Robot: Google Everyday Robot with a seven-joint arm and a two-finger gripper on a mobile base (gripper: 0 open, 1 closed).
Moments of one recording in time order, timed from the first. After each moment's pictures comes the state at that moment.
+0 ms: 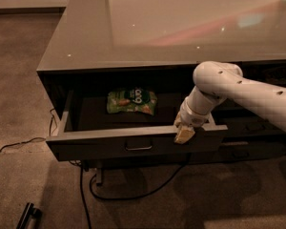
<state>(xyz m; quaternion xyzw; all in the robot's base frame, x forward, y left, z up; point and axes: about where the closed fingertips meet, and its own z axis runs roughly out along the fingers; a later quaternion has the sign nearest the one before) 0.566 -0.147 0.633 -0.67 0.73 0.10 0.10</state>
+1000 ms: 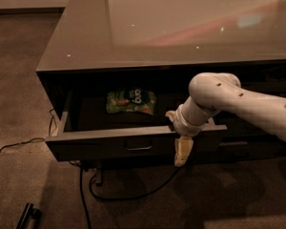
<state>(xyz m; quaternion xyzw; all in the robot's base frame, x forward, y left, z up) 0.543 -0.112 0.637 -0.72 0.67 0.08 0.15</state>
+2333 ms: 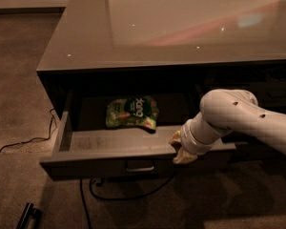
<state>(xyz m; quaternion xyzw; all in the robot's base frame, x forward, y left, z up) 0.481 -0.124 0.640 -0.74 0.65 0.07 0.16</state>
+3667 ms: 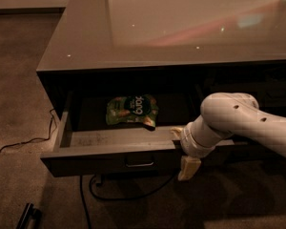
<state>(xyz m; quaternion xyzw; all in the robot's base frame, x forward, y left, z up) 0.475 -0.123 0.638 -0.74 0.65 0.07 0.16</state>
